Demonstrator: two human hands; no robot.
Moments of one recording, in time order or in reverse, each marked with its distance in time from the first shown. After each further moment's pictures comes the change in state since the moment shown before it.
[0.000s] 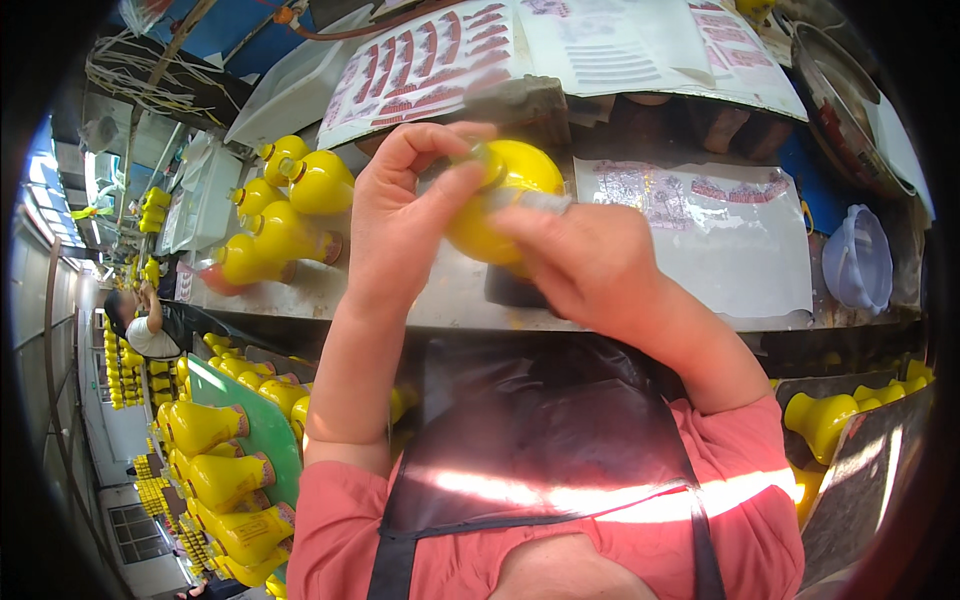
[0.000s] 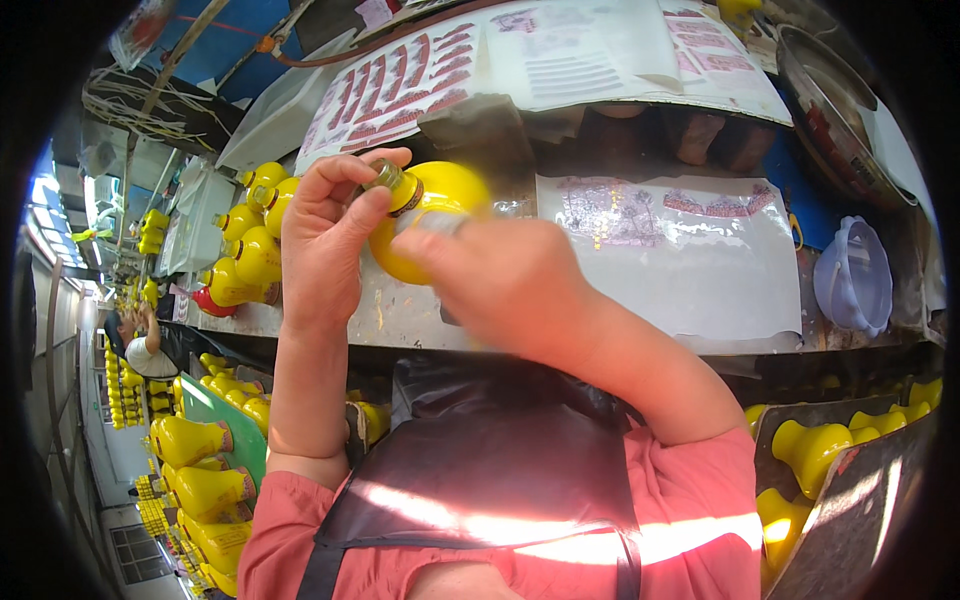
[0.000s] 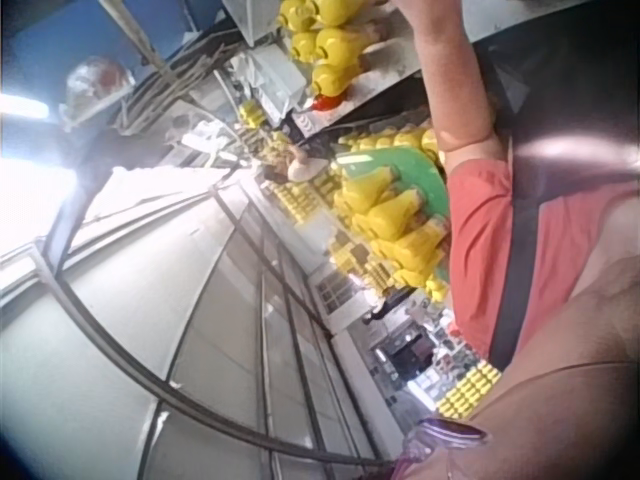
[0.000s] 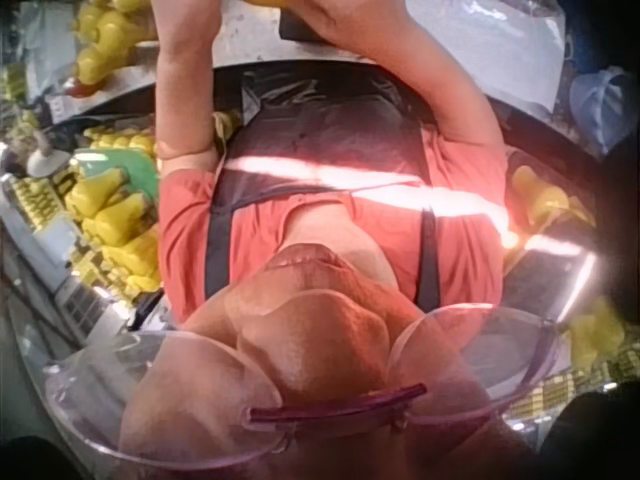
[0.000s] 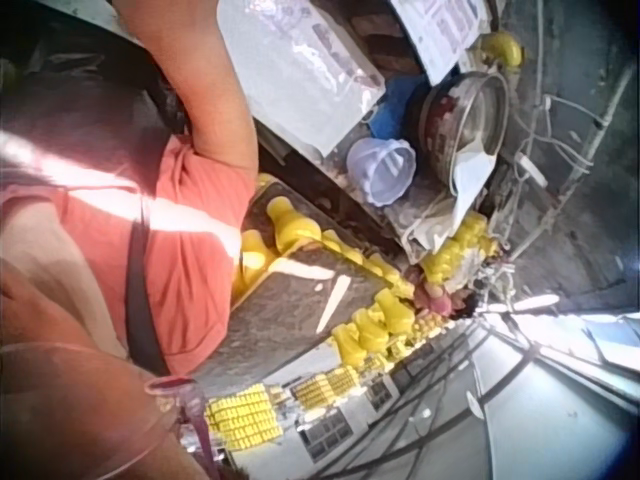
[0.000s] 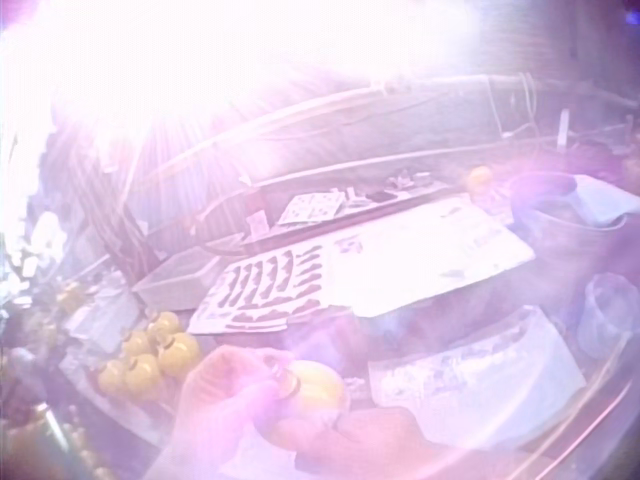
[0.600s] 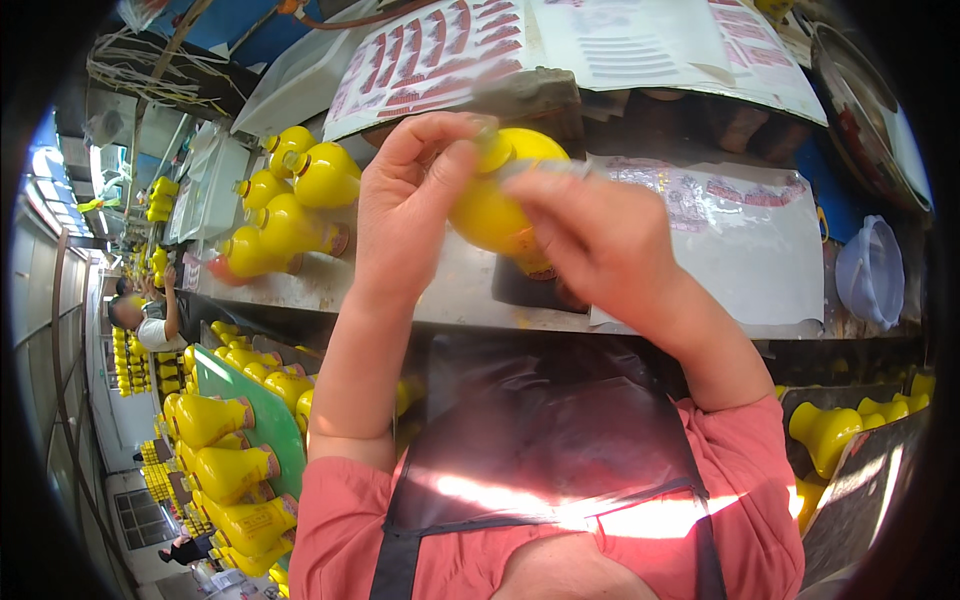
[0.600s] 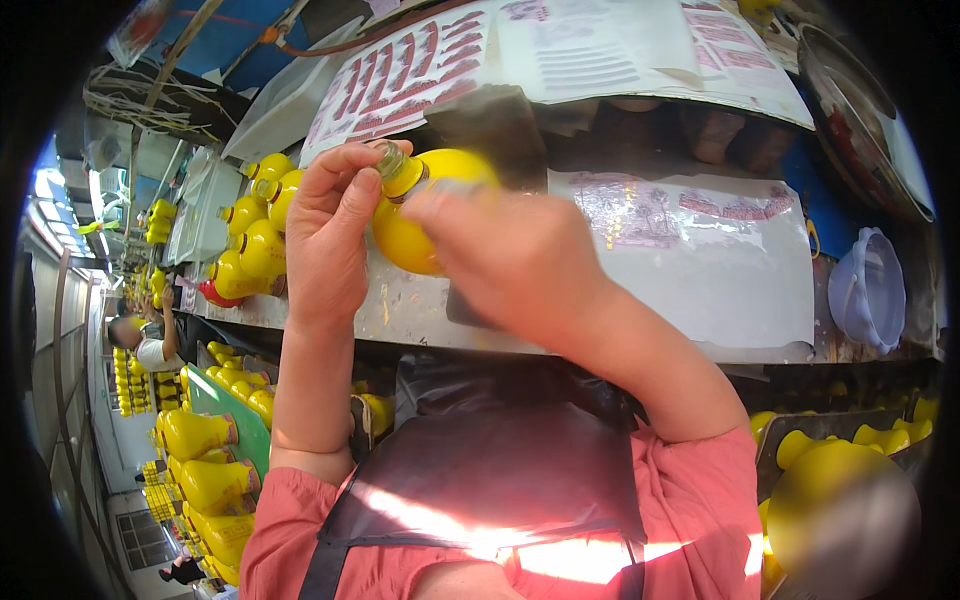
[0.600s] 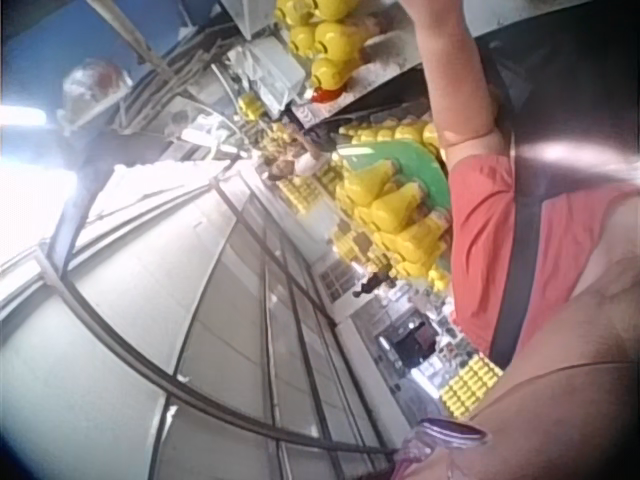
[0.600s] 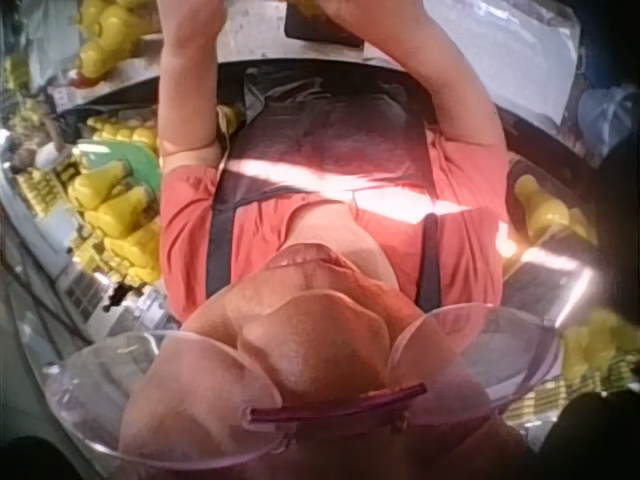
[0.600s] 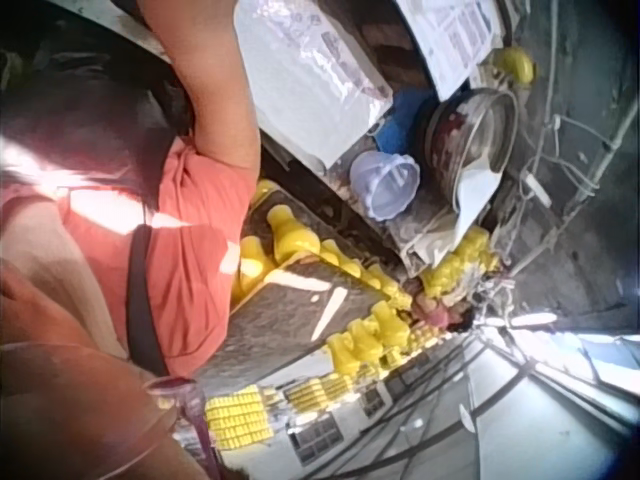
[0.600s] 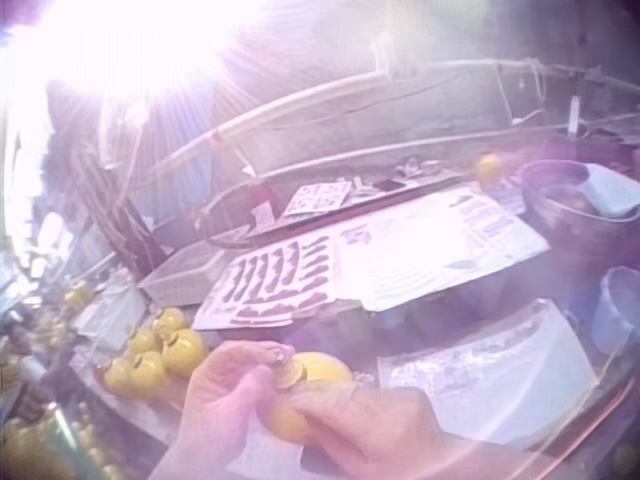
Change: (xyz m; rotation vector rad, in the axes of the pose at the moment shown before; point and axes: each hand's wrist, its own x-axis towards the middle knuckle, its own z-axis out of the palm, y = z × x) left_hand 0.003 -0.017 -0.011 -0.011 -0.027 -0.038; right_hand 0.011 0.013 0.004 0.092 0.083 0.029
